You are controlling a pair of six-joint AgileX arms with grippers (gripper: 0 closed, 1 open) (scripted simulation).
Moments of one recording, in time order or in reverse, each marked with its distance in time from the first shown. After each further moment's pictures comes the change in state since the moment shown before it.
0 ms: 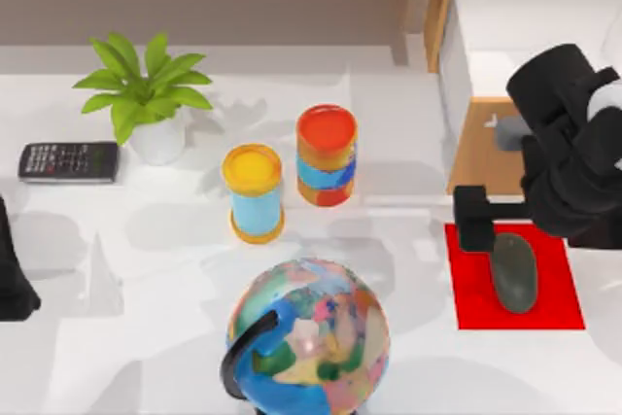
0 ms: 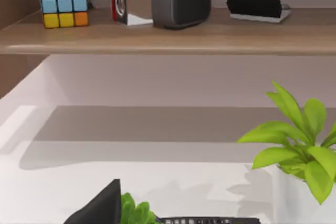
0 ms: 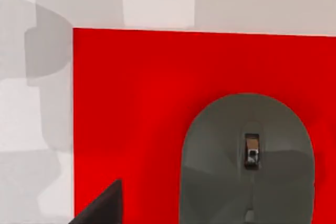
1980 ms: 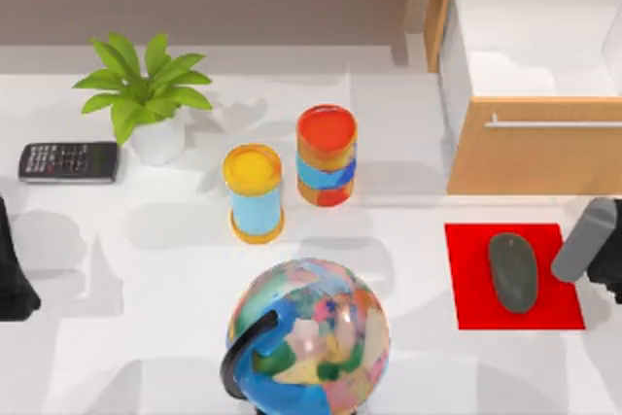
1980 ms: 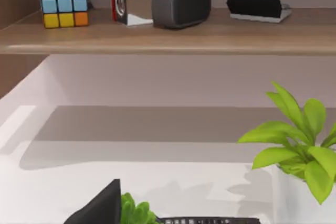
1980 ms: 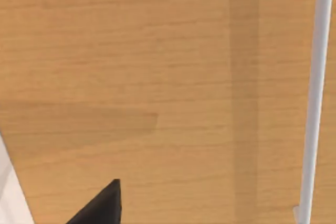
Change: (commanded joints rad) left arm 0.000 0.000 0.000 0.000 0.000 0.000; right arm -0.106 0.176 -0.894 2.300 0.334 -1.802
